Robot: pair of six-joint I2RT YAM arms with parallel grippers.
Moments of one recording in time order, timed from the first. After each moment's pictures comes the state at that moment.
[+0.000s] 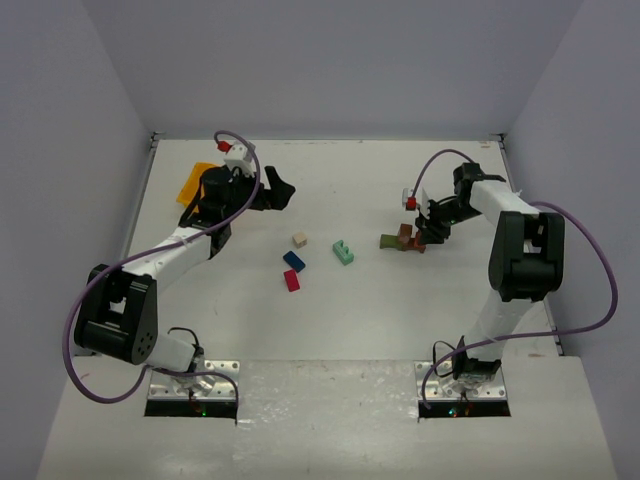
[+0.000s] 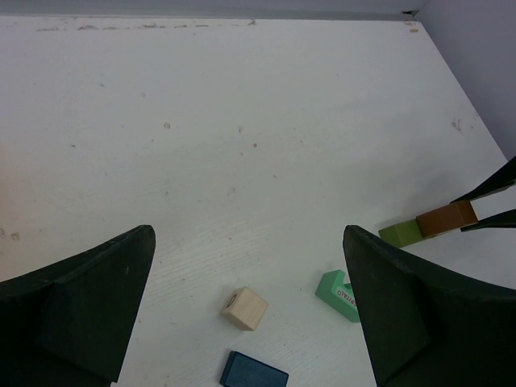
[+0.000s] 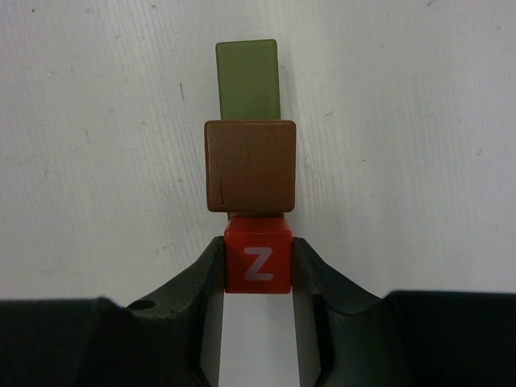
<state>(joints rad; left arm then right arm) -0.24 1.43 0.83 0.34 0.26 -0.33 -0.08 1.86 1.23 -0.84 -0.68 -1.42</state>
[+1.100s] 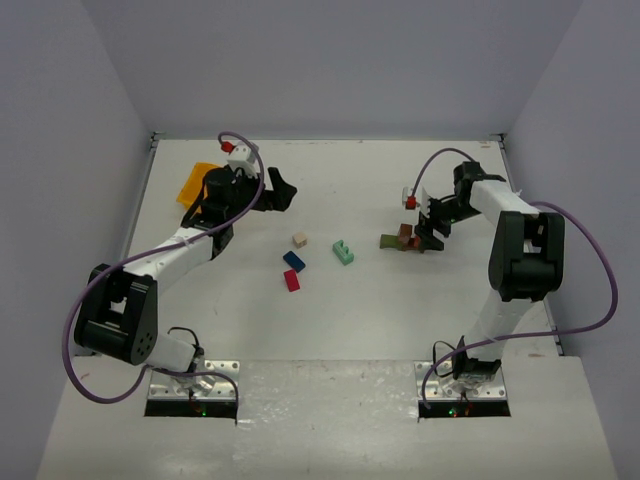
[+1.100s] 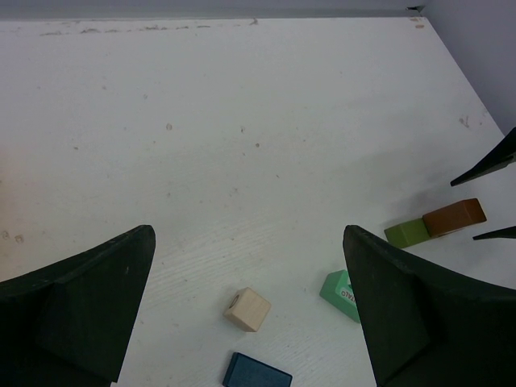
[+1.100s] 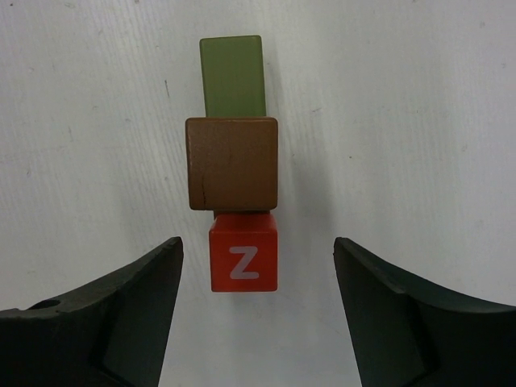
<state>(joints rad) -0.26 1.43 0.83 0.34 0.23 -0.31 -0.08 1.86 1.24 -0.81 -0.67 -1.41</state>
